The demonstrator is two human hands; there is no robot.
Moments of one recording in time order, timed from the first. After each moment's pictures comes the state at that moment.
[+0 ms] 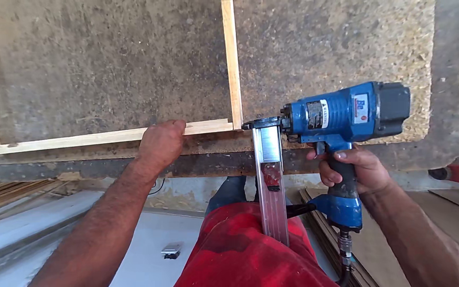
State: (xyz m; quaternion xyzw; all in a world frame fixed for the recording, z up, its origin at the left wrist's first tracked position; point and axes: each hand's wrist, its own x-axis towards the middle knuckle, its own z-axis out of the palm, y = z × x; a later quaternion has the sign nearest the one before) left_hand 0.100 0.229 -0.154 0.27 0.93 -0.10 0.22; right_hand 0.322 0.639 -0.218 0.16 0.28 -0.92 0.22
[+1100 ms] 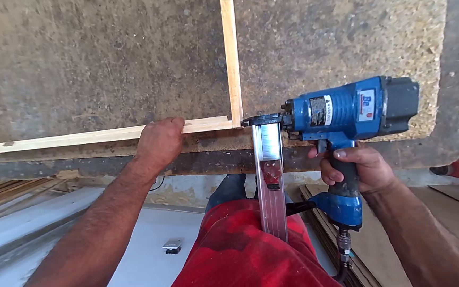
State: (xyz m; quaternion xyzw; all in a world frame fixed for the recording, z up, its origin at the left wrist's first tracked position) left_hand 0.102 0.232 -0.155 0.27 0.93 -0.11 0.21; right_hand 0.318 0.637 -0.214 0.18 0.31 -0.91 0.22
